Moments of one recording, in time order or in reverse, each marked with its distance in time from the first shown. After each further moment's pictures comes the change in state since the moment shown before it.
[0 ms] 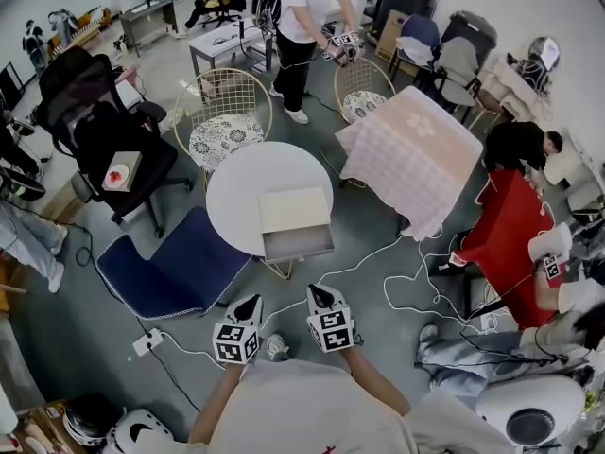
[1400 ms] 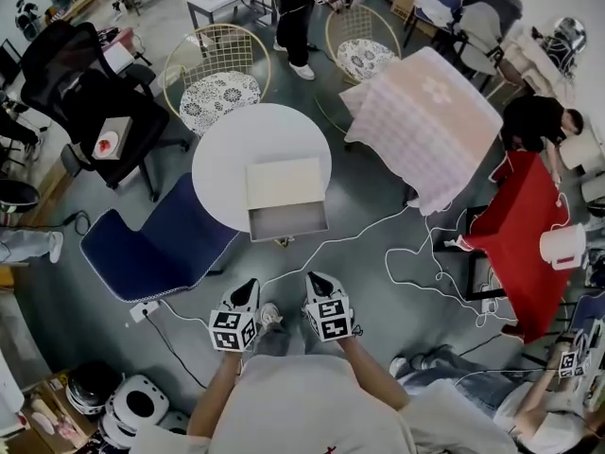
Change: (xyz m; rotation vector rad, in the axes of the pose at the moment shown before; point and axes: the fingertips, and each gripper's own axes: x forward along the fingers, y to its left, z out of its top) left arm 0.042 -0.019 -0.021 -0.065 0.090 0.079; right arm 0.016 -0.043 -0.051 0.071 0.120 0.064
